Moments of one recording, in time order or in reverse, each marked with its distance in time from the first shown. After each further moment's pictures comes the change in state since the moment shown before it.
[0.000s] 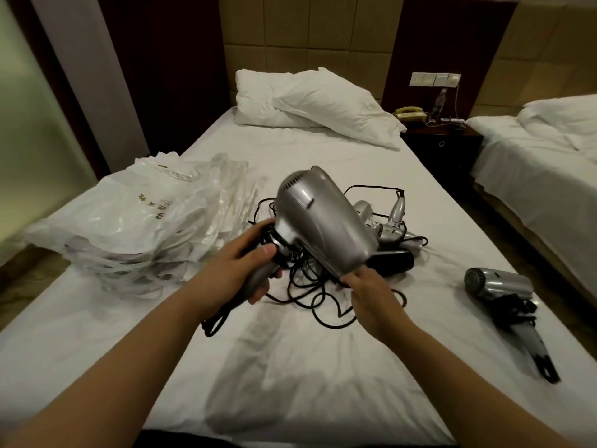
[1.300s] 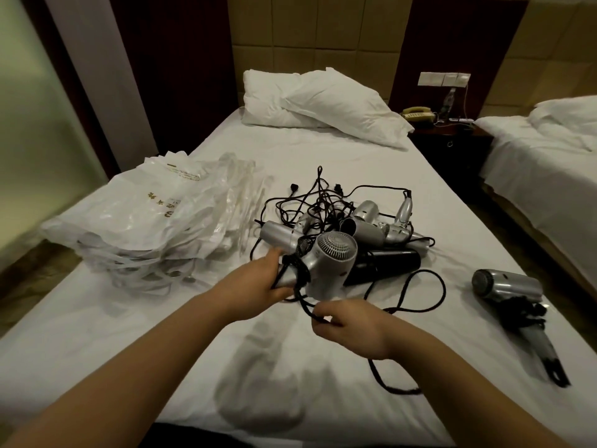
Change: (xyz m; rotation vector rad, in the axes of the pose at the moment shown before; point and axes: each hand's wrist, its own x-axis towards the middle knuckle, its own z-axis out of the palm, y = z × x) left_hand 0.014 -0.028 0.002 1.162 -0.086 -0.018; right_hand -0.027 -0.068 -0.029 -0.156 -0.548 -0.215
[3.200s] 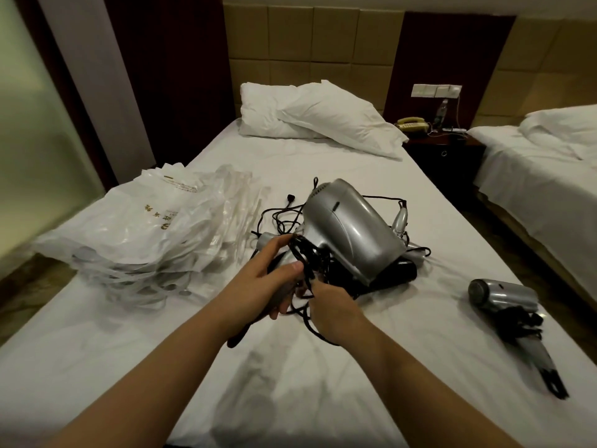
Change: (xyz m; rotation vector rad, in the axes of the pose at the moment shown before) left_hand -0.016 0.039 -0.018 -1.016 0.117 0.002; right_hand 0.054 0.001 0.013 0.094 0.315 0.261
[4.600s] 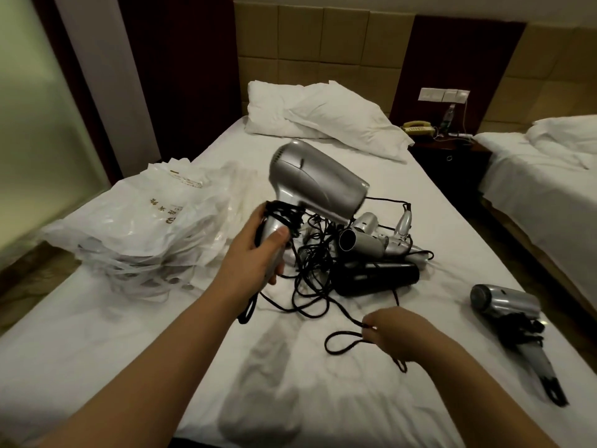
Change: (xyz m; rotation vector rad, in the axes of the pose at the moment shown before) left_hand 0.010 0.012 -0.005 -0.008 0.309 0.101; right_hand -0.037 0.062 -0.041 -0.425 -0.288 0.096
